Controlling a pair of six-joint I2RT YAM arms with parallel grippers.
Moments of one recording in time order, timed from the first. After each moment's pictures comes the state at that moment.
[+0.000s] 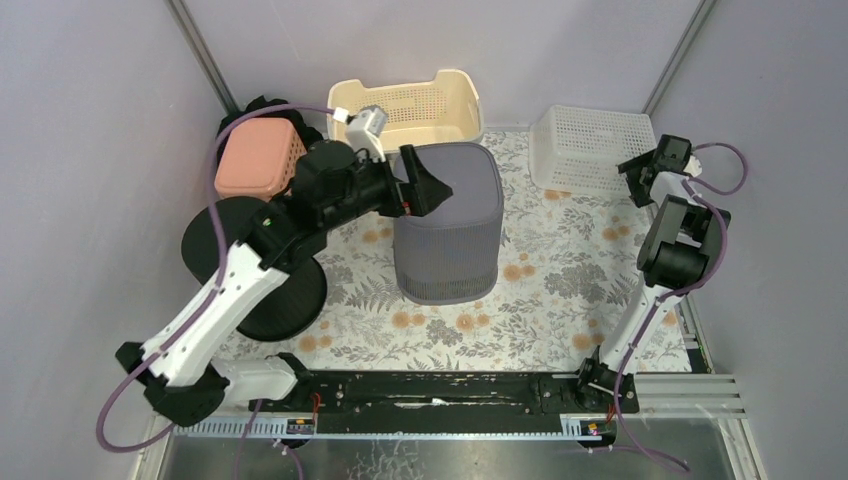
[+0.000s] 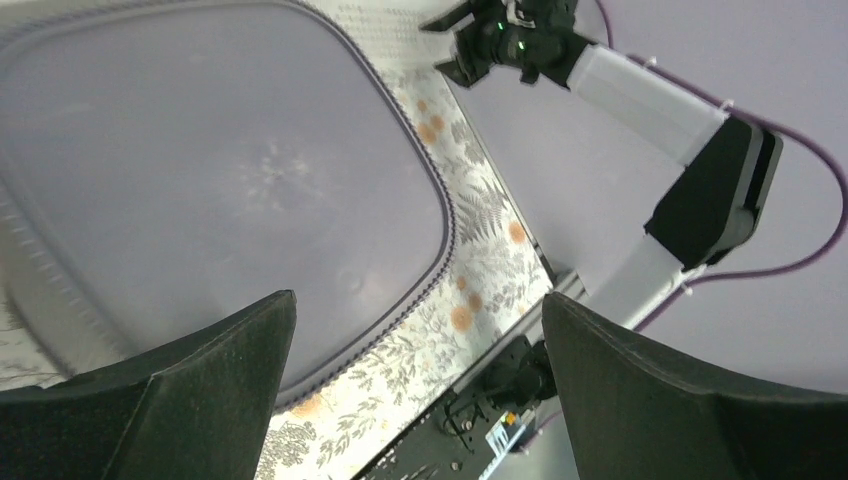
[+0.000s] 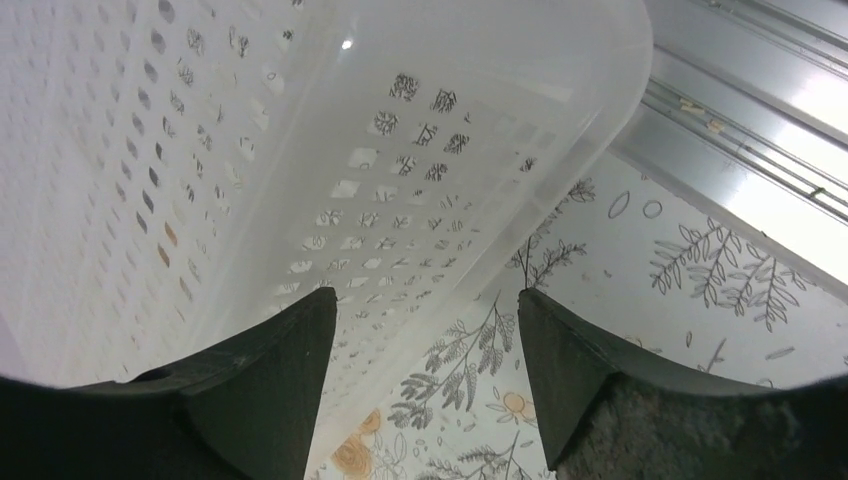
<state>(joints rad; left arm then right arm) -0.72 1.24 1.53 -0.56 0.10 -0.64 -0.38 2.10 1.53 -0.23 0.02 0.82</state>
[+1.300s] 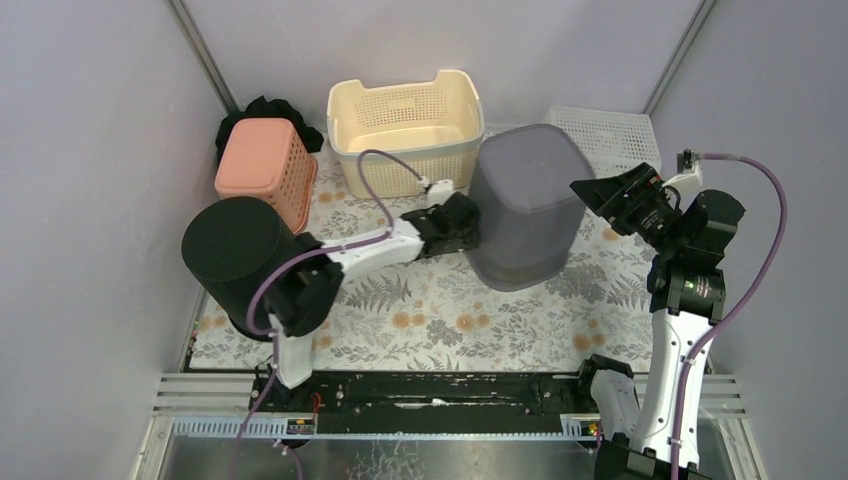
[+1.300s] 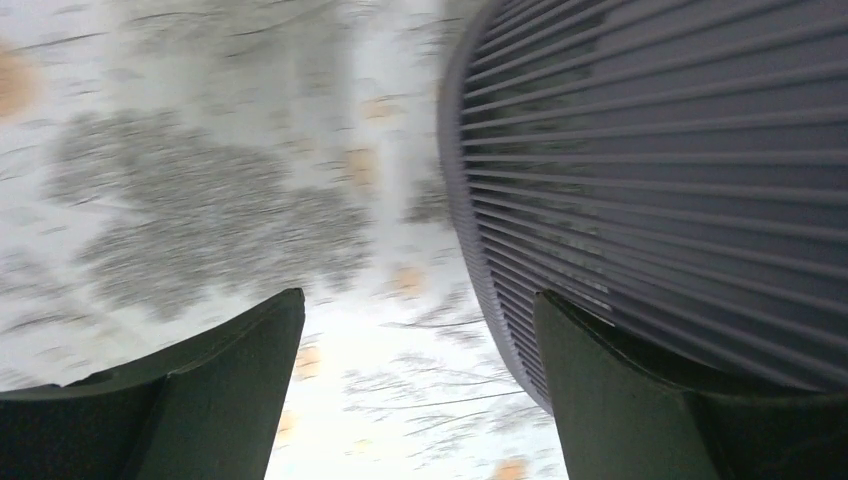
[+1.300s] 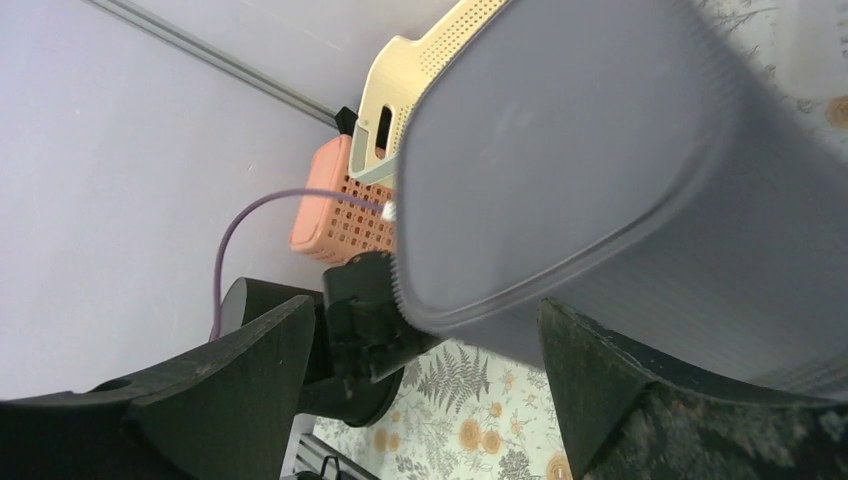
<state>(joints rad) -0.81 1.88 1.34 -0.42 -0.36 -0.85 -0.32 0.80 1.03 -0.40 -0.77 0.76</state>
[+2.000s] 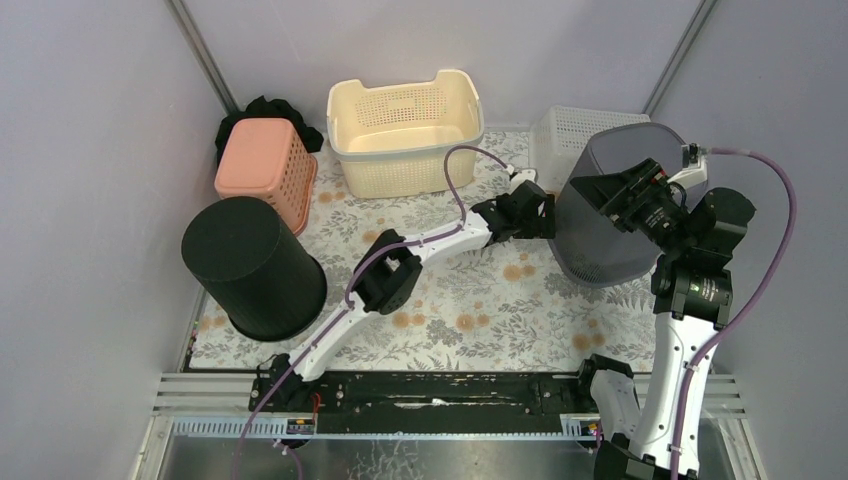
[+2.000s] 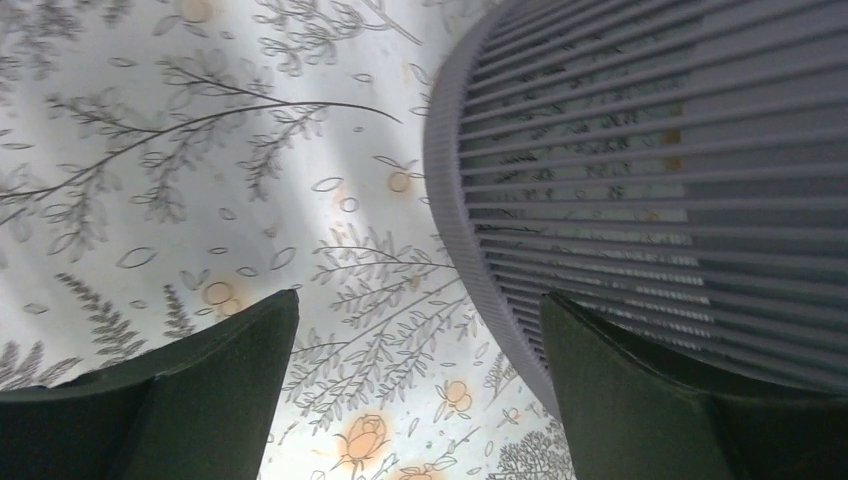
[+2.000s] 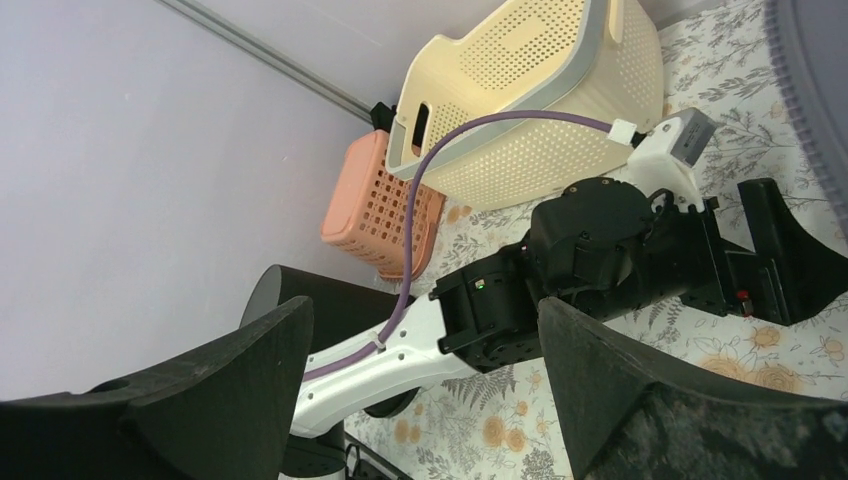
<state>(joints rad) -0.89 2.58 2.25 -0.36 -0.16 -0.76 -0.32 0.79 1.10 -0.42 -0.82 0.80</state>
